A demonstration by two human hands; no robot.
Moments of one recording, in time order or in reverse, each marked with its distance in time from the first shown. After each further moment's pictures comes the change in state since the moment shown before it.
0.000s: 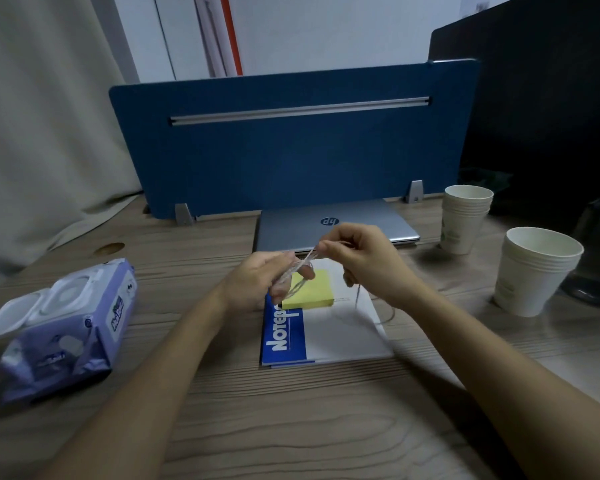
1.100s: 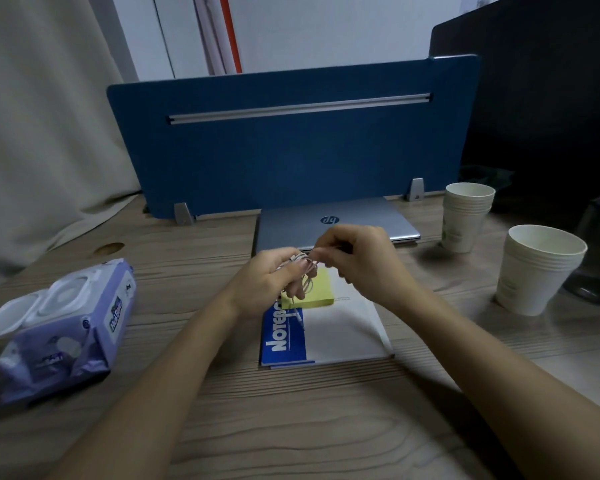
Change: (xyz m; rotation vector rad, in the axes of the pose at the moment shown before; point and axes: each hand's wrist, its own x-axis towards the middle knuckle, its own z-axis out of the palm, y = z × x) left_hand 0.001 0.005 0.012 0.141 0.085 0.080; right_hand -0.002 -0.002 0.007 -0.254 0.091 -0.152
